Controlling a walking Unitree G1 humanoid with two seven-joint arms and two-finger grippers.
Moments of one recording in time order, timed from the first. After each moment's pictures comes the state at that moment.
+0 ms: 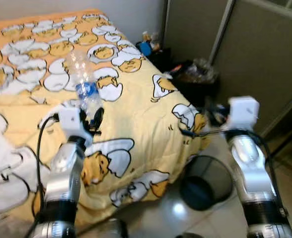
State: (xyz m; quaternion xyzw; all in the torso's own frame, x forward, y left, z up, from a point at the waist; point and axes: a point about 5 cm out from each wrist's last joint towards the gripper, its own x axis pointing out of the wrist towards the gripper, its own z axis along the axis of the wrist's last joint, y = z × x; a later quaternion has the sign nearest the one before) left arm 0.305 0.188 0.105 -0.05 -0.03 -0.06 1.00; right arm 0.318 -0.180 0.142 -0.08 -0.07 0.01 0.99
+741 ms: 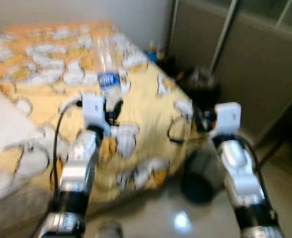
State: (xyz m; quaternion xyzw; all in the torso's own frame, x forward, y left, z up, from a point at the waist) left arm 0.324 0.144 0.117 -0.01 0.00 -0.12 0.99; right arm 0.303 -0.162 0.110 -0.06 -0.04 0.04 1.00
